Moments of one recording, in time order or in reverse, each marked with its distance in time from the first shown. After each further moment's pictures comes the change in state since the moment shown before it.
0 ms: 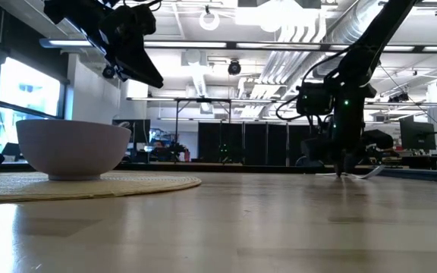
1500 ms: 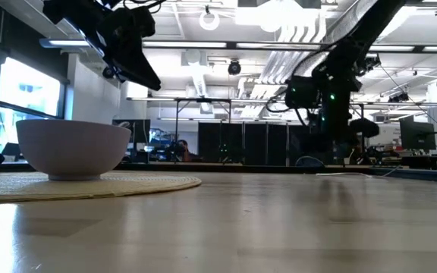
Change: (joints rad) left arm 0.000 0.000 0.000 -0.025 0.000 0.002; right arm 0.004 0.026 0.118 -0.089 0.147 -0.041
